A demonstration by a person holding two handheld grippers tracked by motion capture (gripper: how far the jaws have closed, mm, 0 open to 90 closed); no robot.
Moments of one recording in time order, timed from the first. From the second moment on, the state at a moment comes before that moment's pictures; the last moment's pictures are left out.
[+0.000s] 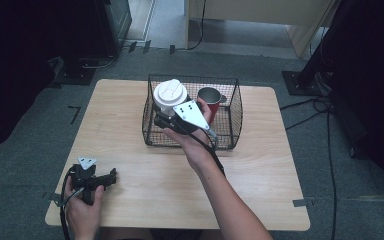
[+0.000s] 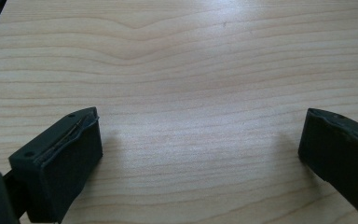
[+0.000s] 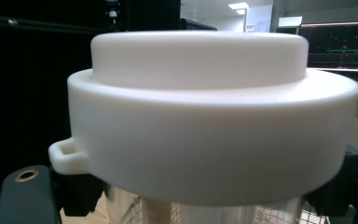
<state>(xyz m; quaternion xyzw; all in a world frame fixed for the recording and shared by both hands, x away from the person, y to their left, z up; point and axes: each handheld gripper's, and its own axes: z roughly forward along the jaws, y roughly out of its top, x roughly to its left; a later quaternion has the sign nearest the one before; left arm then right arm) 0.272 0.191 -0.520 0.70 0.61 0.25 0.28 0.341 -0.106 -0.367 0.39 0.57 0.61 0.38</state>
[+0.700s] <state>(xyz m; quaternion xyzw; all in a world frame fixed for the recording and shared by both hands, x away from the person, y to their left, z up) 0.272 0.191 -0.520 0.70 0.61 0.25 0.28 0.383 -0.102 -0.377 0.41 0.57 0.60 0.39</state>
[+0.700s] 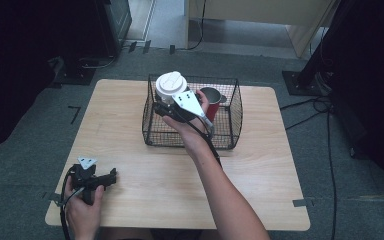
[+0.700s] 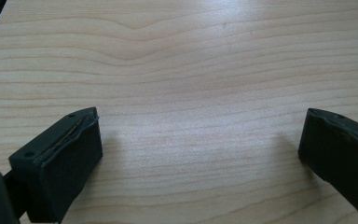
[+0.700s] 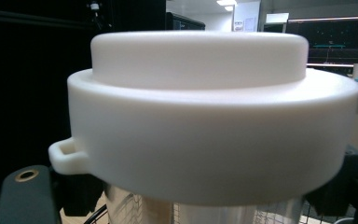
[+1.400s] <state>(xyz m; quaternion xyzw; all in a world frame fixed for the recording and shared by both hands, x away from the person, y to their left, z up) 0.272 0.191 -0.520 0.70 0.61 0.25 0.28 0.421 -0.094 -0.402 0.42 0.59 0.58 0.38</state>
